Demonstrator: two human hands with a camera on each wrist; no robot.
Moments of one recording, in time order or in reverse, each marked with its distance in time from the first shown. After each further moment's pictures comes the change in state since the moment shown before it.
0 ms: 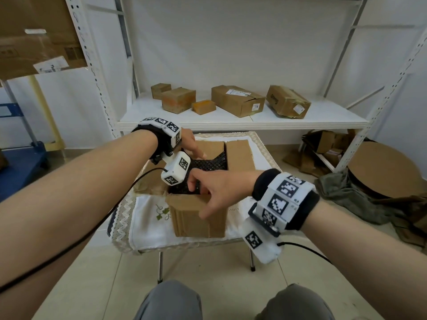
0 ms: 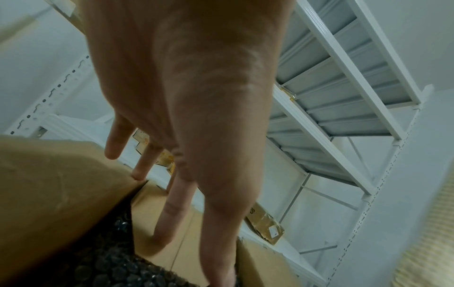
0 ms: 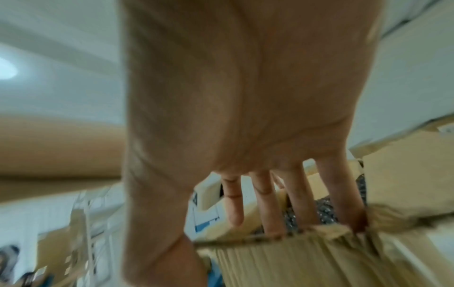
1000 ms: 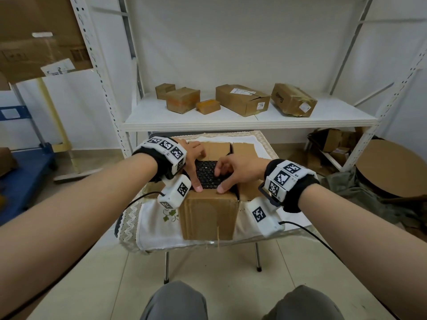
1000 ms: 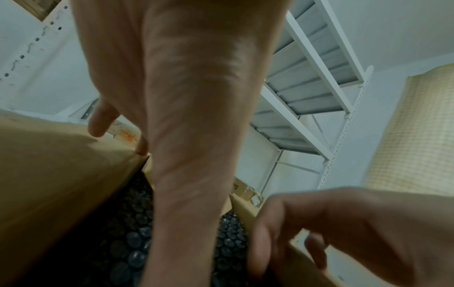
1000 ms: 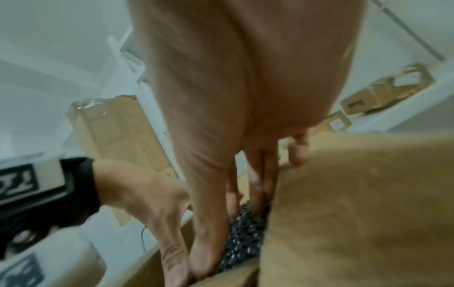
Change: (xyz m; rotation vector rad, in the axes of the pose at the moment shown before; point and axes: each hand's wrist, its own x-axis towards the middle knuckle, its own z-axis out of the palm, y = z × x) left_hand -0.028 -0.007 0.031 0.274 0.004 0.151; right_hand 0.039 0.074 -0.011 0.219 0.182 0.216
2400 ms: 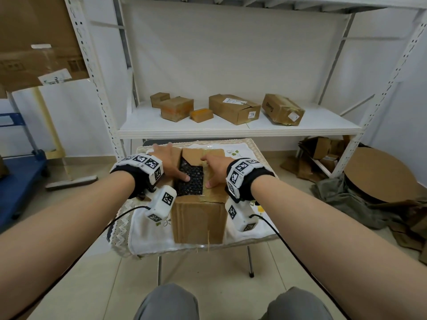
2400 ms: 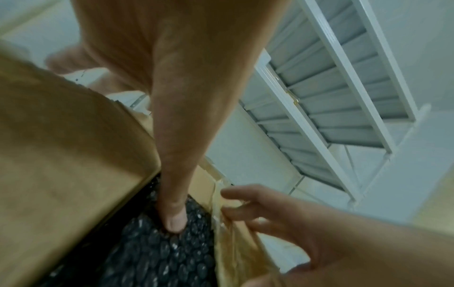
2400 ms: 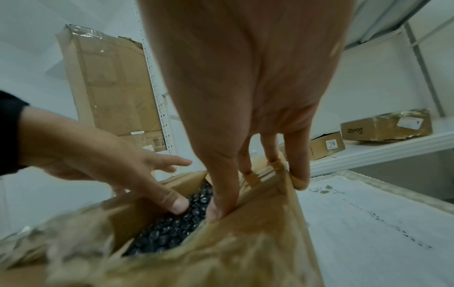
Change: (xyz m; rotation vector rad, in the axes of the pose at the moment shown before) left_hand -0.022 -0.012 0.019 -0.376 0.218 -0.359; right_hand 0.022 -0.021 0.002 -0.244 0.079 0.104
